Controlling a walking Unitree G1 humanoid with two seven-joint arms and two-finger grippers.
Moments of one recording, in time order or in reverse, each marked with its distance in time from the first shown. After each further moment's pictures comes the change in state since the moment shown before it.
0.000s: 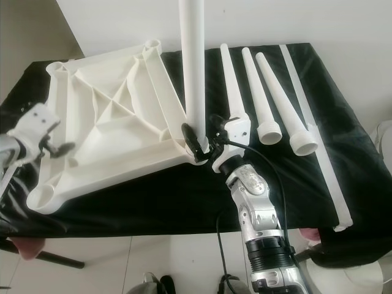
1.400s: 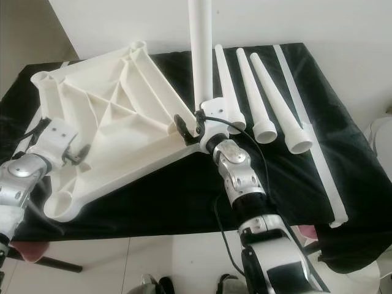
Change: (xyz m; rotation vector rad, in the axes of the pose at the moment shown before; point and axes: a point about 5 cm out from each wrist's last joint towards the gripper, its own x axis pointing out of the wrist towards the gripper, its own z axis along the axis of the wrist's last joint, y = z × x) left arm 0.002 -0.056 0.009 -0.057 -0.124 0.103; right arm 0.068 0.002 -0.021 -0.086 0.184 0.022
